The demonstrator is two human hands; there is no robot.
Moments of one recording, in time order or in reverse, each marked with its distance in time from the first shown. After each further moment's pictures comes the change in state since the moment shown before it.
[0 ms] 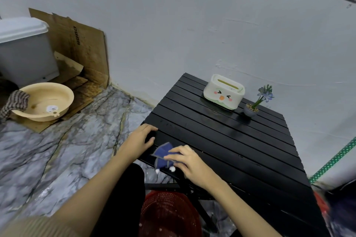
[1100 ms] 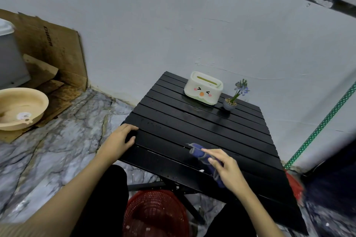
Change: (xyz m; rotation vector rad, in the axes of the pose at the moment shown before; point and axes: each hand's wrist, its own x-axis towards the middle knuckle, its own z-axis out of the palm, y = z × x) left_hand -0.002 0.005 -0.001 0.007 0.019 0.013; right_hand -0.100 0.023 -0.058 0.335 0.424 0.417
